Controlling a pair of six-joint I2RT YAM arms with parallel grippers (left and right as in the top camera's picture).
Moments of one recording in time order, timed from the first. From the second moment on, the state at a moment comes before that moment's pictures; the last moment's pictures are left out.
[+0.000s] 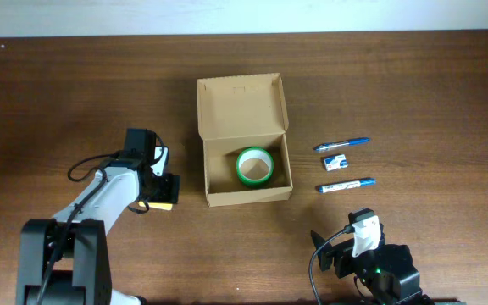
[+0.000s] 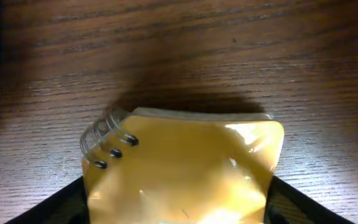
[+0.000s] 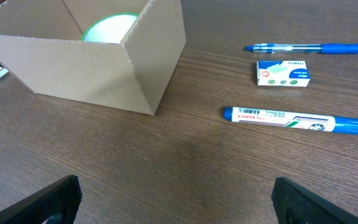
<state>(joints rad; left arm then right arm) -0.06 1.66 0.84 -0.57 -0.01 0.03 0.38 0.01 0.17 -0.69 -0.07 0.15</state>
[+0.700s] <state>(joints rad) -0.28 1.62 1.38 -0.93 -0.08 -0.06 0.38 0.01 0.17 -0.69 -0.07 0.15</state>
